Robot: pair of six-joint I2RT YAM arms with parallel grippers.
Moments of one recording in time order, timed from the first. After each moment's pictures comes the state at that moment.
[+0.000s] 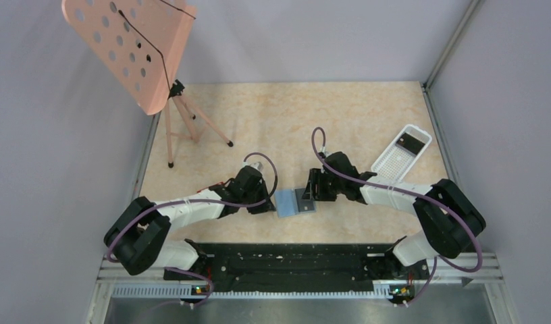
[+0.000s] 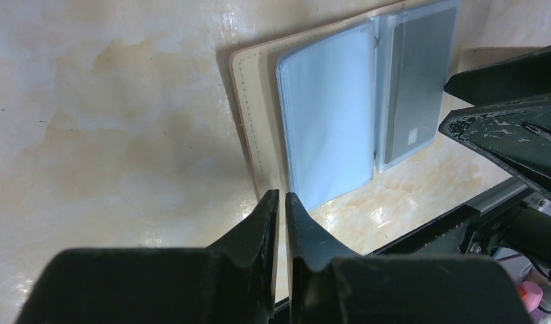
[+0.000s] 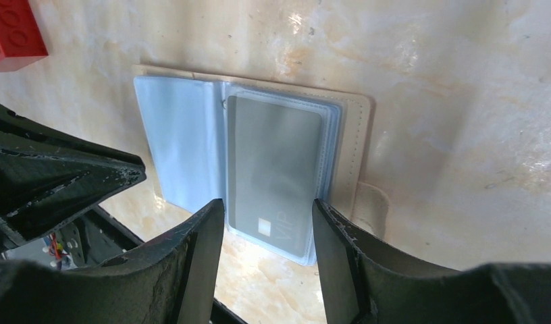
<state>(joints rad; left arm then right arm) -0.73 1.34 0.56 -0.12 0.13 -0.87 0.65 1.46 0.66 -0.06 -0.24 0.65</state>
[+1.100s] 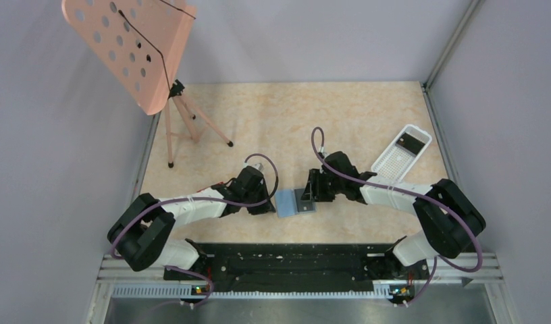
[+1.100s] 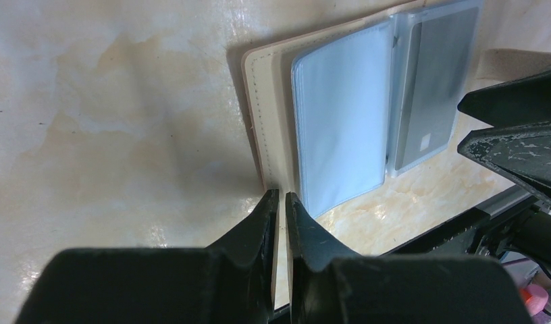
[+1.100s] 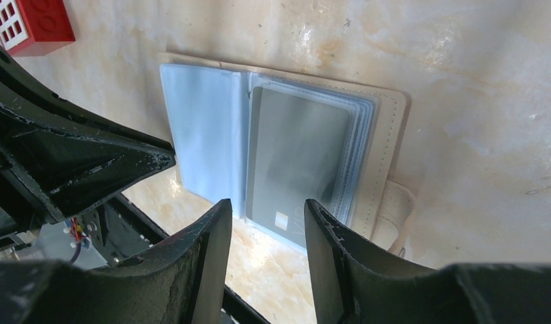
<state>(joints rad) -0.73 1.38 0.57 -0.12 0.13 -0.87 0.65 1.46 0.66 -0.04 -0.30 0.65</state>
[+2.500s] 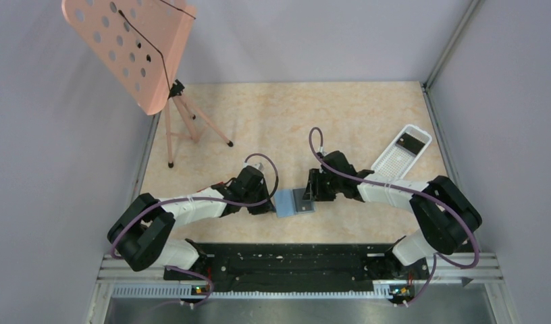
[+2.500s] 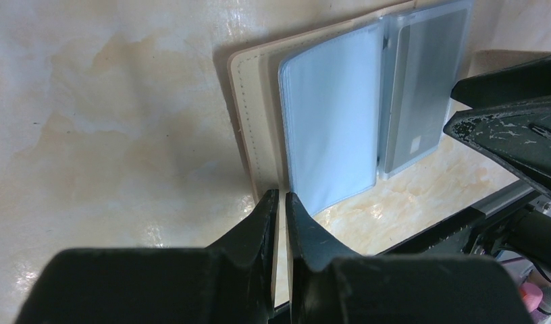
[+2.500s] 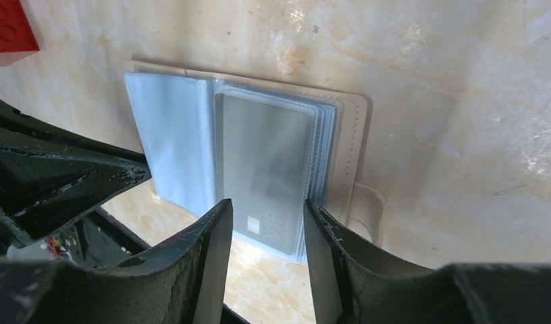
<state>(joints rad) -0.73 1.38 0.57 -0.12 0.14 -0.87 0.66 1.49 0.69 -0.09 -0.24 0.64</state>
